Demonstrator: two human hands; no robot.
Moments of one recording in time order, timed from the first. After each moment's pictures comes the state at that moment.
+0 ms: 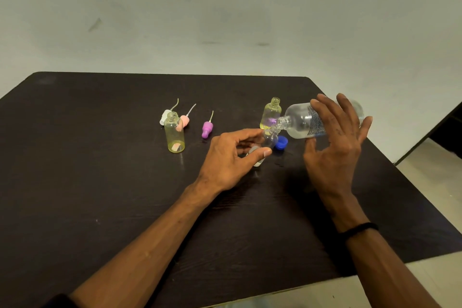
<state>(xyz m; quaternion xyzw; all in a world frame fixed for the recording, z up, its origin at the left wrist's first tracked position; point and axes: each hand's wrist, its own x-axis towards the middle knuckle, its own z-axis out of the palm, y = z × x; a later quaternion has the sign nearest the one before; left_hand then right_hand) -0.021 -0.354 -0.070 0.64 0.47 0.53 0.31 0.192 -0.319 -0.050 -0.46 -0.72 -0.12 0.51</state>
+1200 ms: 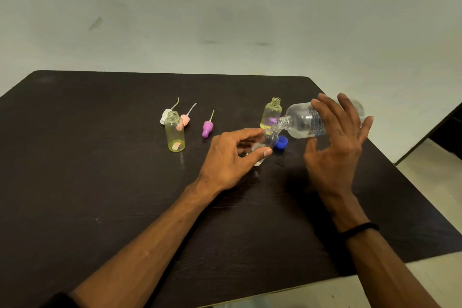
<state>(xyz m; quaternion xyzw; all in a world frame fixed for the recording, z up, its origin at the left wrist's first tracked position) -0.022 -0.353 -0.071 0.64 0.47 0.52 0.30 0.191 -0.320 -0.050 -0.46 -0.72 -0.12 0.51</state>
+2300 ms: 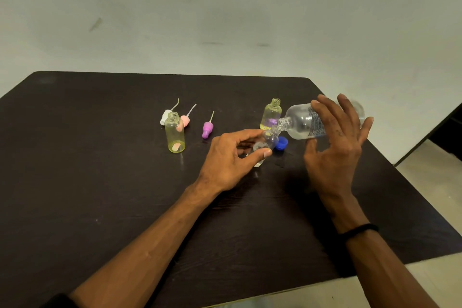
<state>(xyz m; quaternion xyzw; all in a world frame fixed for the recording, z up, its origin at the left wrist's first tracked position) -0.022 -0.354 -0.070 0.65 0.46 0.53 0.31 0.191 -0.320 -0.050 -0.45 -0.72 -0.12 0.51</state>
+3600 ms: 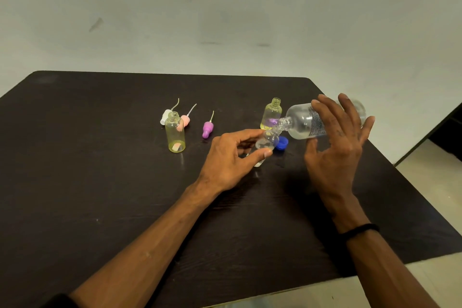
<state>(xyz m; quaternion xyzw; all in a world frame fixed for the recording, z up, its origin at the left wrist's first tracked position) -0.021 -0.353 -0.071 0.64 0.45 0.53 0.31 0.193 -0.318 -0.051 -0.45 -0.72 -0.14 0.51</state>
